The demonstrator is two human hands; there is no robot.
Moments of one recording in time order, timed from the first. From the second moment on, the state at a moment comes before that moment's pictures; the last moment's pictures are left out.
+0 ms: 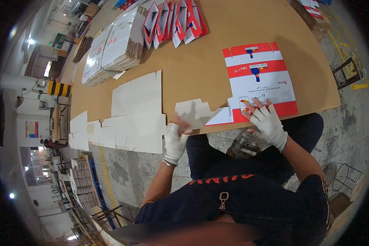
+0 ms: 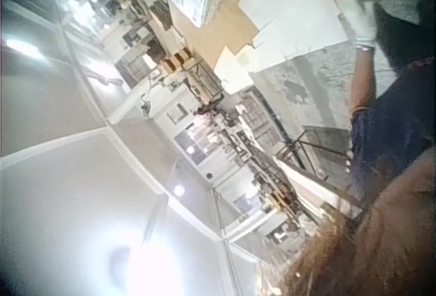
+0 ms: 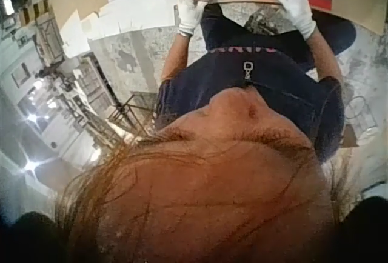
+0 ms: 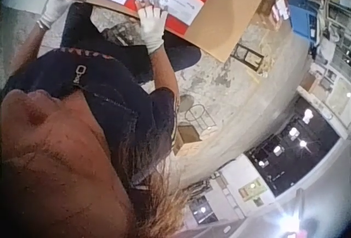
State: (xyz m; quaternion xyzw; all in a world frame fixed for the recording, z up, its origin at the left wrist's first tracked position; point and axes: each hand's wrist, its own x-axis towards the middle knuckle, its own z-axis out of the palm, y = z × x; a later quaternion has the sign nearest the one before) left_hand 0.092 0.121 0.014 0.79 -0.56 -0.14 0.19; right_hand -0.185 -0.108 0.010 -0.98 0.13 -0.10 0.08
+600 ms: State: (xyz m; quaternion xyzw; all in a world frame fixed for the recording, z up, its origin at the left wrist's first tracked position) left_hand 0.050 0.039 -0.023 0.71 -0.62 0.02 0.32; right_hand -0.183 -0.126 0.025 -1.00 0.07 -0.06 0.01
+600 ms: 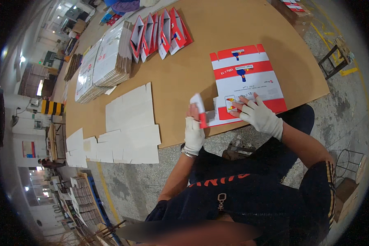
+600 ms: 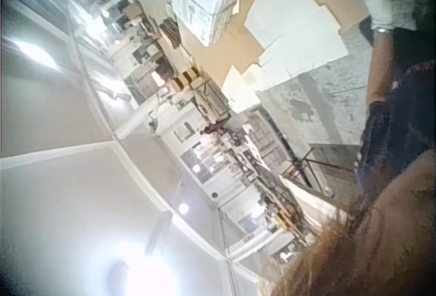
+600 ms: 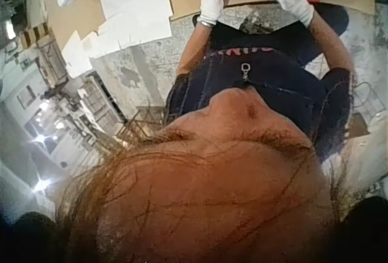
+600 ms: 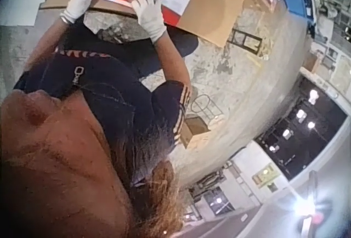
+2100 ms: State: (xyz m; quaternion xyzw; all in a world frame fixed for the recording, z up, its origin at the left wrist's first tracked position) left_hand 0.053 -0.062 0.001 0.85 -0.49 -0.04 0.20; right_hand -0.178 -0.120 0.022 -0.99 0.04 -0.10 0.03
